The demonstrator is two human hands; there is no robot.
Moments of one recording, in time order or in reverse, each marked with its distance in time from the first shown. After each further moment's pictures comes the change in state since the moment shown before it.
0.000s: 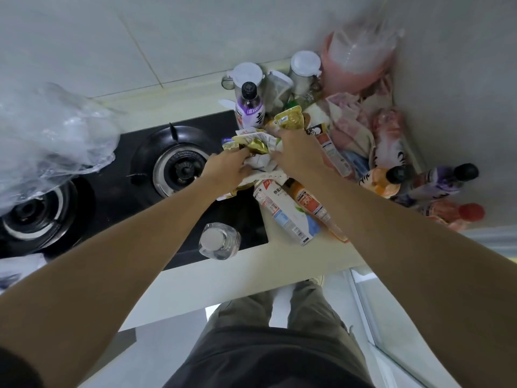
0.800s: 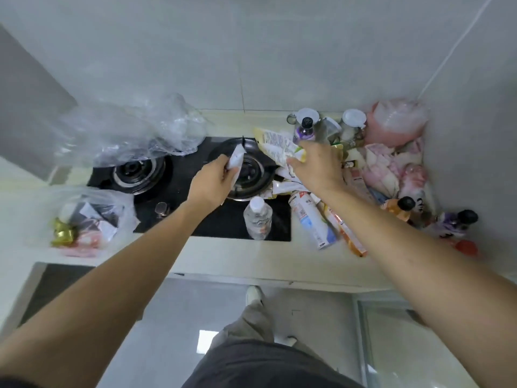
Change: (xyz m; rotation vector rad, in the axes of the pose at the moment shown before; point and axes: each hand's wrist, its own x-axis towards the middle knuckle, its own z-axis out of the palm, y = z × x) left_hand -0.208 -0.003 -0.072 -0.279 0.515 -0.403; right_hand -0.098 -0.079 -0.077 0.199 0.207 -0.289
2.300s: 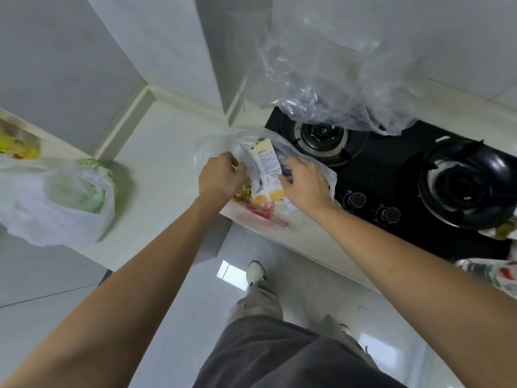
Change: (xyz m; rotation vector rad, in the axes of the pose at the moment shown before) left_hand -0.089 -0.475 -0.182 -0.065 -0.013 -0.688; right_hand -0.022 -0.421 0.398 -0.093 -0.473 -0.247
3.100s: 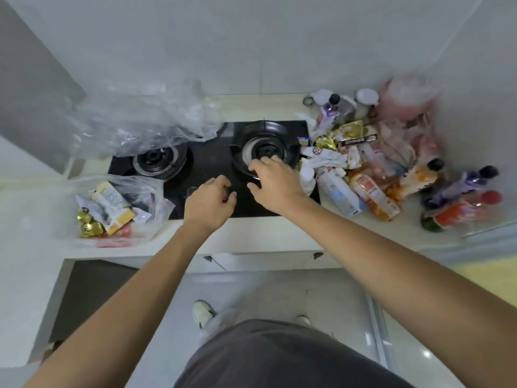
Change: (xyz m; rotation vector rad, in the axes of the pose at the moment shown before) left_hand -0.234 0.266 0.157 0.175 -0.067 0.688; right_hand -0.245 0.242 -0.188 -0.134 0.294 0.088
